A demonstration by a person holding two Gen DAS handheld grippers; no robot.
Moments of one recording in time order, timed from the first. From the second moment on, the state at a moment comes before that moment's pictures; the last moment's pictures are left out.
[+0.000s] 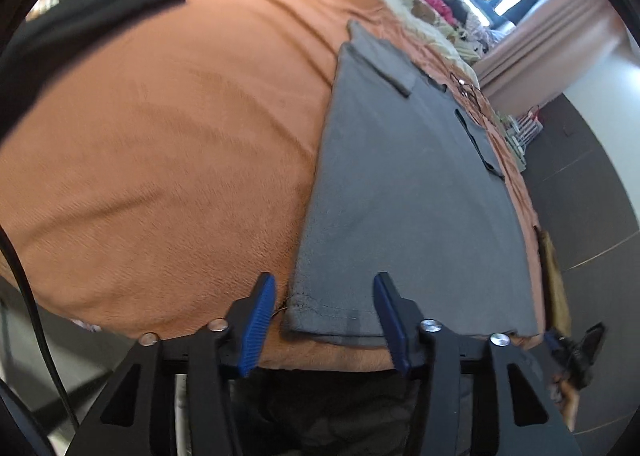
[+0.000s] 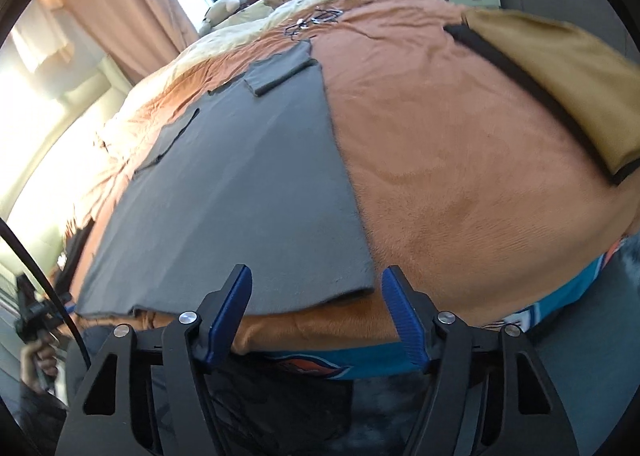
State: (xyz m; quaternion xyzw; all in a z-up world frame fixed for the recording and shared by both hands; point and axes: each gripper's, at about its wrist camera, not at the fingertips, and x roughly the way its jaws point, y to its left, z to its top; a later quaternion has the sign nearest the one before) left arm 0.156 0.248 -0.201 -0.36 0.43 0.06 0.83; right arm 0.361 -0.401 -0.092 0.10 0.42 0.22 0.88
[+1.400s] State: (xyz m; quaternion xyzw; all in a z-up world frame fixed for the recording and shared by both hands) left arm 0.144 0.241 -0.230 -0.57 0.35 0.12 0.74; right arm 0.371 -0.443 -0.163 0.39 0.40 0.20 0.80
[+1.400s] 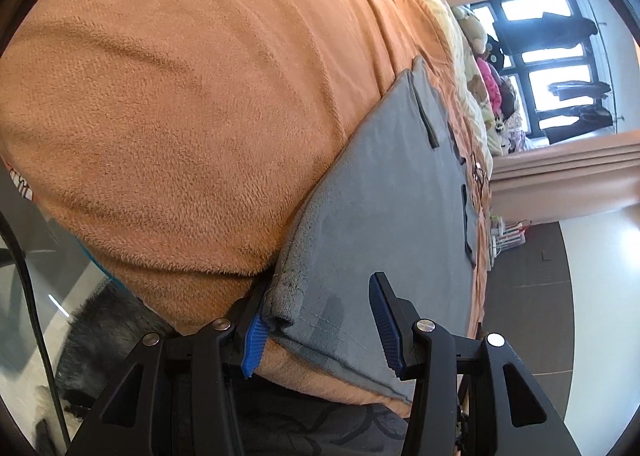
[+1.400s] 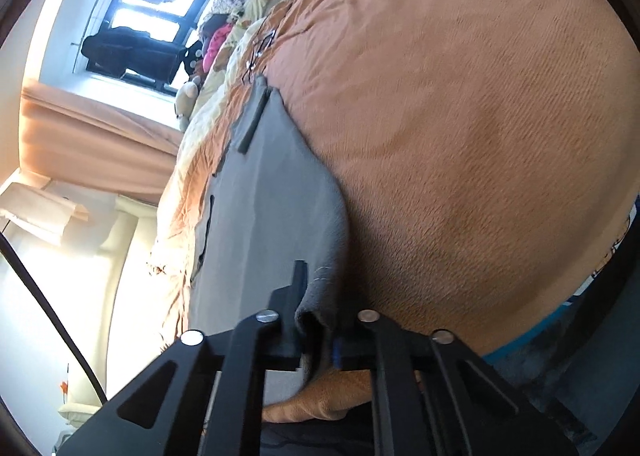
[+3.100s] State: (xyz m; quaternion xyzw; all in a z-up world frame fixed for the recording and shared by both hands) left arm -0.031 0.241 0.035 -0.54 0.08 0.01 0.84; right arm 0.226 -0.496 -0.036 0.37 0.21 0.34 0.84
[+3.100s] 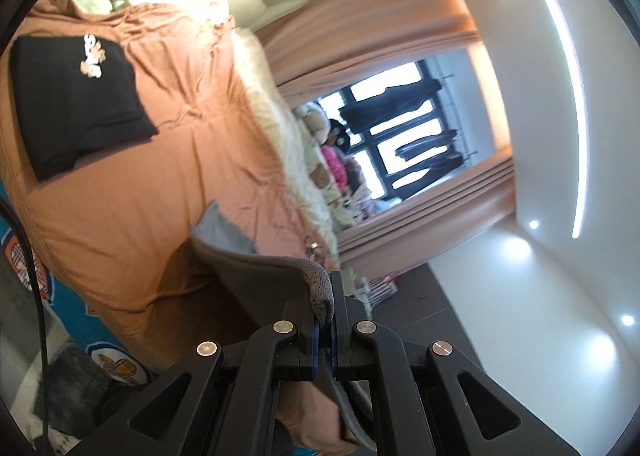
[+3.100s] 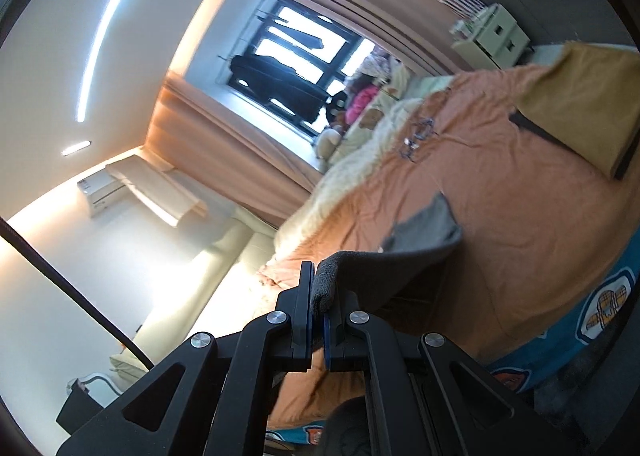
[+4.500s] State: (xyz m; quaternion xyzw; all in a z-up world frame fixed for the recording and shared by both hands) left arm 0.242 0.328 -0.033 -0.50 0.22 0.09 0.83; right arm 0.516 -0.362 -0.059 0.30 0.33 0.27 0.86
